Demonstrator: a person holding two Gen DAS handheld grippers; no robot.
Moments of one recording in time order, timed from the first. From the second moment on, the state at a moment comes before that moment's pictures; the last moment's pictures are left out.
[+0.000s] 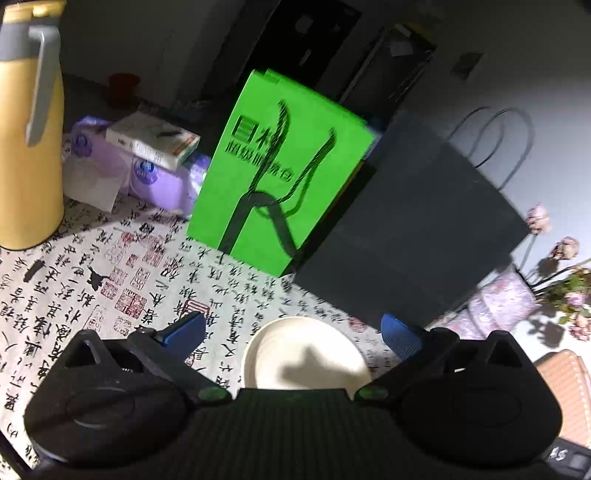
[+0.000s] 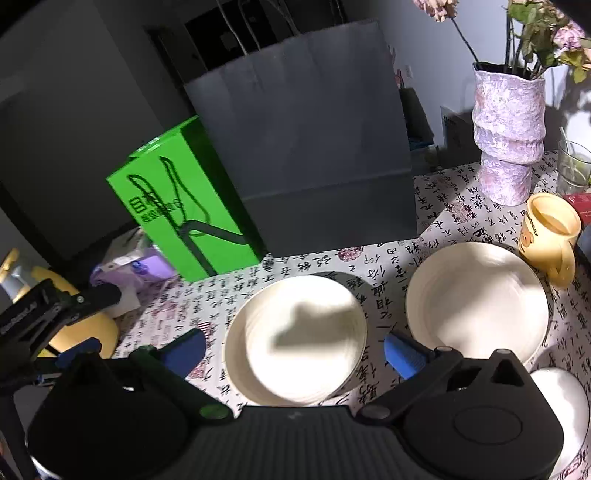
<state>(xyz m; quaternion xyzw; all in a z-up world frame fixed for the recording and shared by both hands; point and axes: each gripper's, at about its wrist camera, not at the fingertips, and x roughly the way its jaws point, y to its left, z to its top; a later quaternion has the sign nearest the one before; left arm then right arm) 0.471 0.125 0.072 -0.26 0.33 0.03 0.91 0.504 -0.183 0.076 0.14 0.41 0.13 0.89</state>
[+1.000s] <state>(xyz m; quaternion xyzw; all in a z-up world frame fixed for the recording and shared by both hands) 0.539 0.133 -0.062 -0.23 0.46 0.00 0.86 0.604 -0.147 -0.046 0.01 0.47 0.08 0.88</state>
